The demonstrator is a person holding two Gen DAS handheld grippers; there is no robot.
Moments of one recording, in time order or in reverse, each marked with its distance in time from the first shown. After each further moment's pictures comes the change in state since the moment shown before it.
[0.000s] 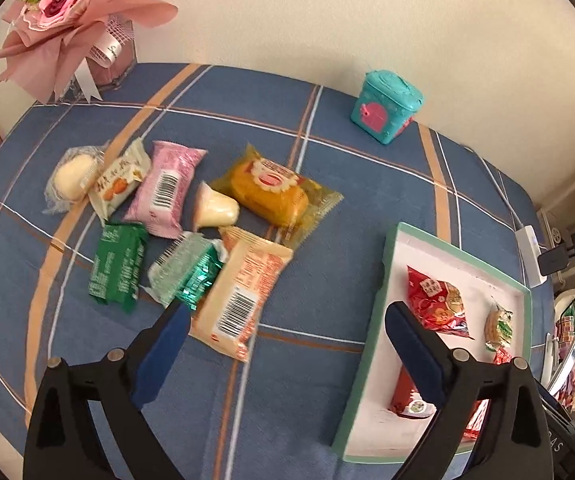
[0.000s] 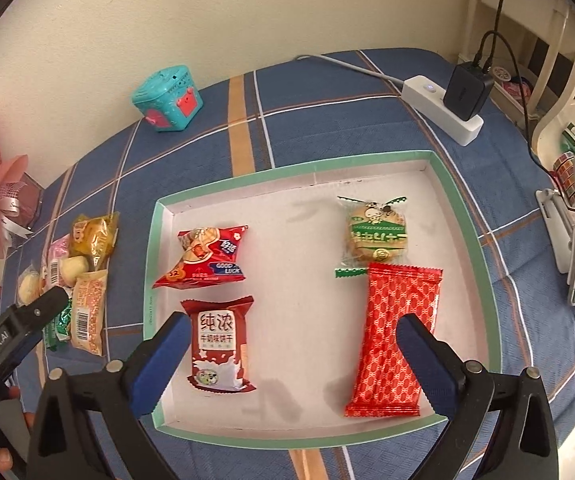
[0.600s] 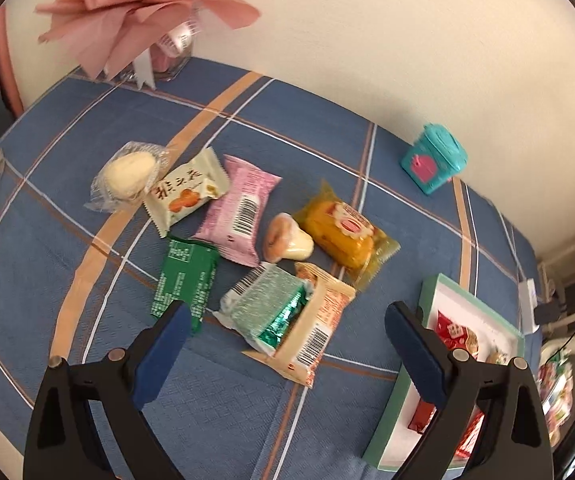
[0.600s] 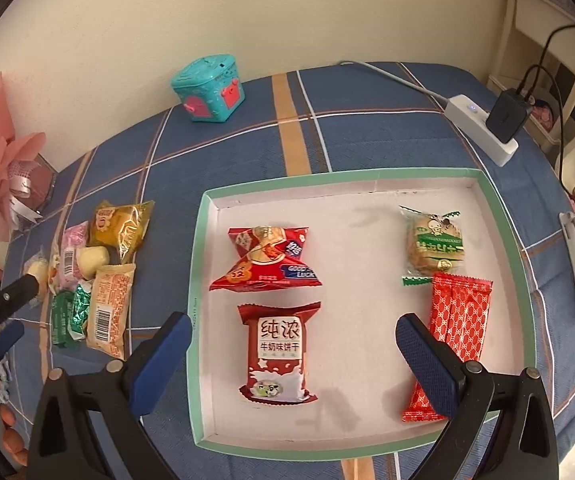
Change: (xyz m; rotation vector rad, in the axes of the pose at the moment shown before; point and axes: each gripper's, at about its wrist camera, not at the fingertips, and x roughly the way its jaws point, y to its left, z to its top) left arm -0.011 0.078 0.022 -0.174 -0.027 -0.035; right arm 0.010 0.058 -0.004 -0.074 -0.021 0.001
